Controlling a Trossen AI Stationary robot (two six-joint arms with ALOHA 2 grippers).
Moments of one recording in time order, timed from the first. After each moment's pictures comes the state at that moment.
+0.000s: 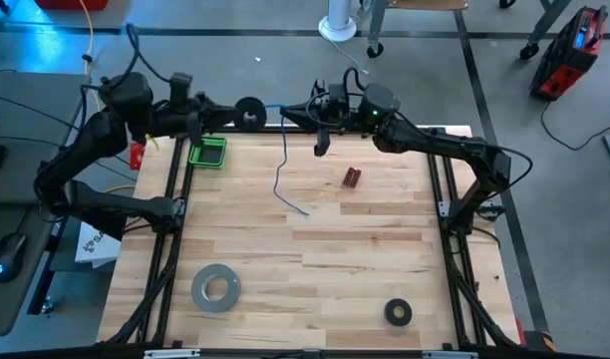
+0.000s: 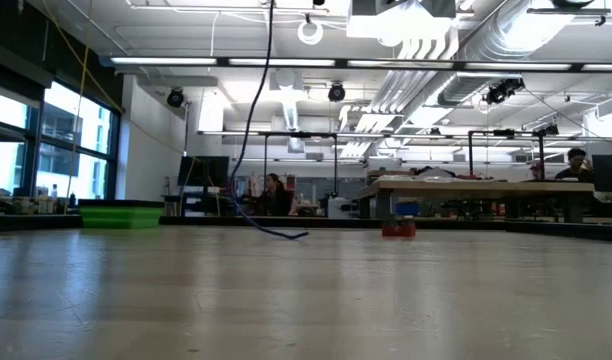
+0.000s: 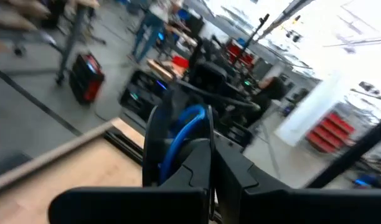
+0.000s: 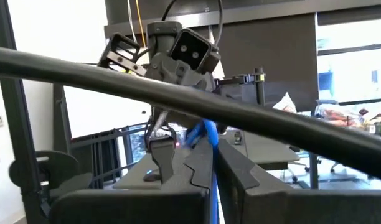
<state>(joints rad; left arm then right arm) 0.36 1.04 1.53 -0.52 0.11 -0.57 -0.31 1.69 1.54 0.45 -0.36 0.19</state>
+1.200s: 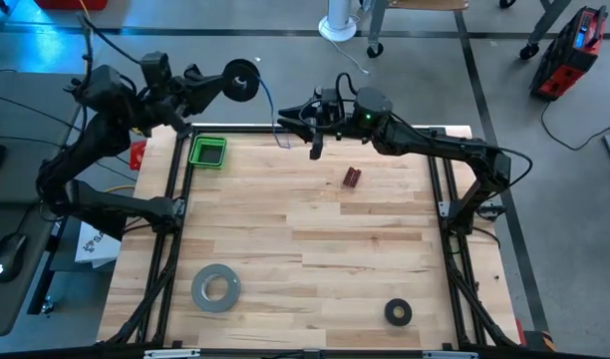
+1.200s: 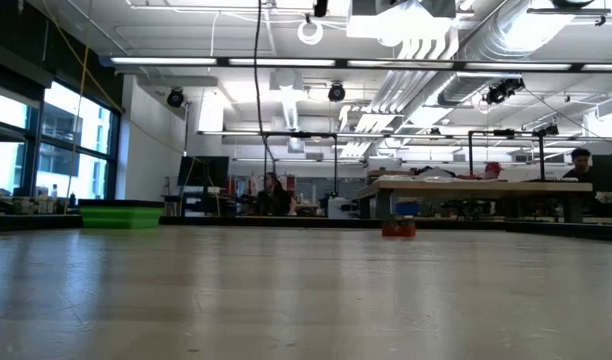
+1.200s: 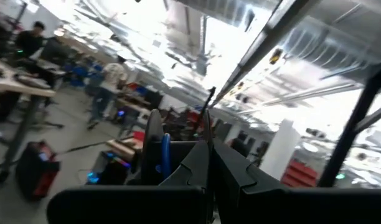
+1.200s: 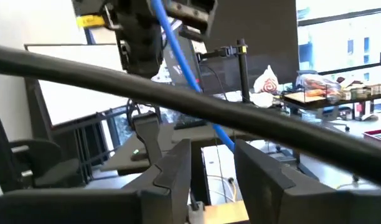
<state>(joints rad) 0.36 1.05 1.54 -0.12 0.11 -0.52 -0.30 1.69 1.54 0.33 -0.26 0.18</state>
